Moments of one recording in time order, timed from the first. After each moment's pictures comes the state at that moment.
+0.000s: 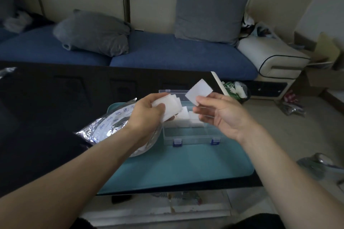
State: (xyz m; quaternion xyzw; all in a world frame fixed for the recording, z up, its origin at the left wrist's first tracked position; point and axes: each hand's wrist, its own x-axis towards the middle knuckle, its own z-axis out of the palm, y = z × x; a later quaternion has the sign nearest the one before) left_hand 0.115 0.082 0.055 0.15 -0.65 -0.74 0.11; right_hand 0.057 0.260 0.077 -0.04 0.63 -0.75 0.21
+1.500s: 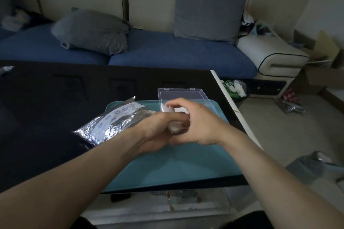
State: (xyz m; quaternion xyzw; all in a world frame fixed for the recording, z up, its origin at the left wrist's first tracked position) left_hand 0.116 0.094 0.043 0.04 -0.52 -0.83 -0.20; right_hand 0.069 0.238 0.058 -0.36 0.85 -0.35 0.11
